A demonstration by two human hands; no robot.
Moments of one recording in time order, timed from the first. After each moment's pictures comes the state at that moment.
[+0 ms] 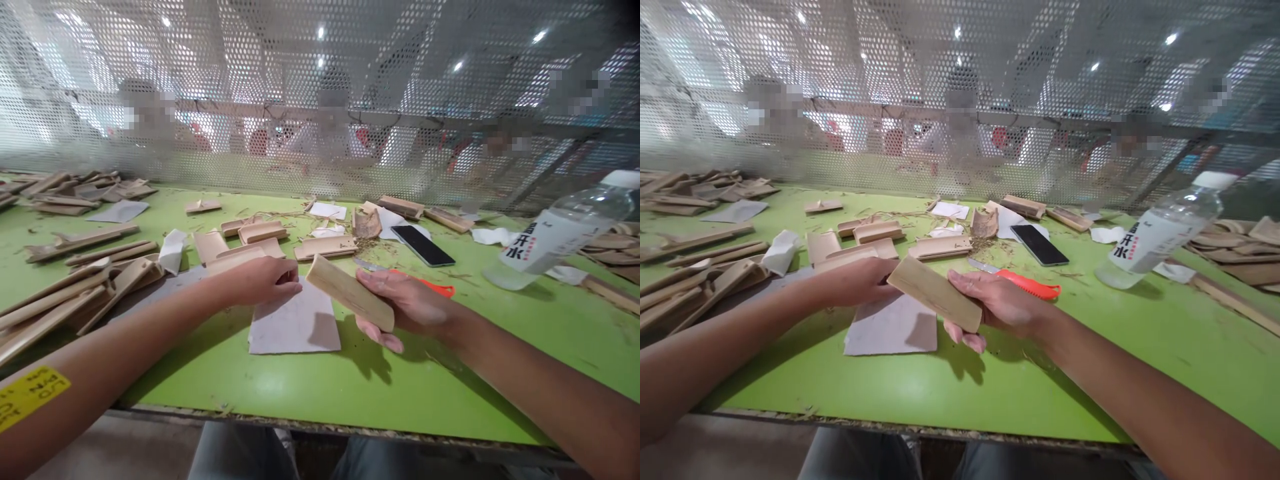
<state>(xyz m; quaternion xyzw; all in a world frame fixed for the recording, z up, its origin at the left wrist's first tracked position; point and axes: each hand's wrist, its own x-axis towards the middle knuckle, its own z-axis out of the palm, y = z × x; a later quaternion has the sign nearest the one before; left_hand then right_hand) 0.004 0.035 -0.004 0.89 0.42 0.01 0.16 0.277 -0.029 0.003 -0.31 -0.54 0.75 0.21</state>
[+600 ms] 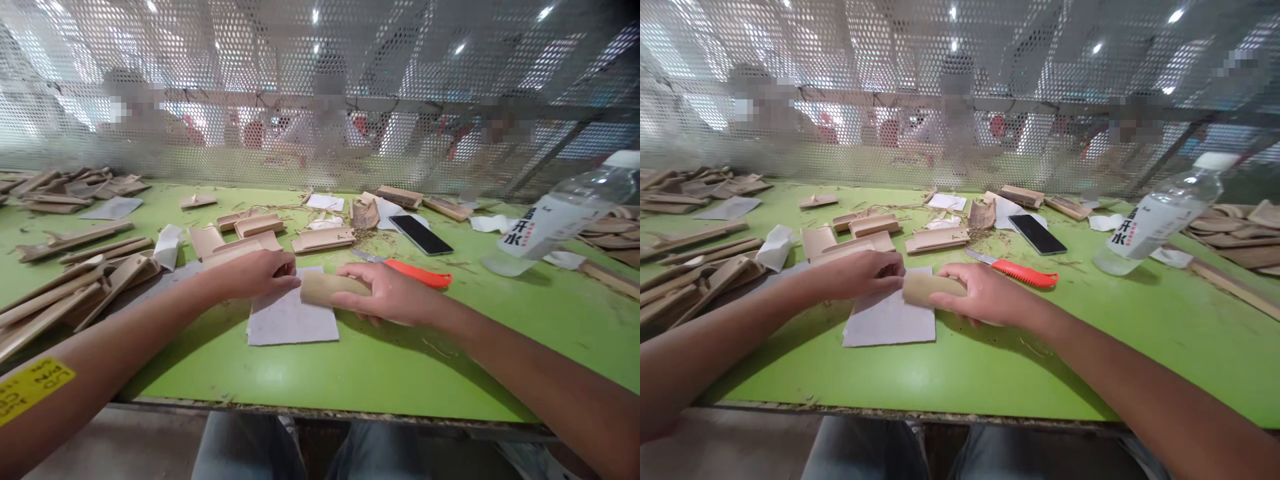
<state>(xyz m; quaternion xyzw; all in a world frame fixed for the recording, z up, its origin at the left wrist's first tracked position) 0.008 0.032 0.005 0.88 0.43 -0.02 0.17 0.277 -0.029 0.003 -0.49 -0.74 0.45 0.14</state>
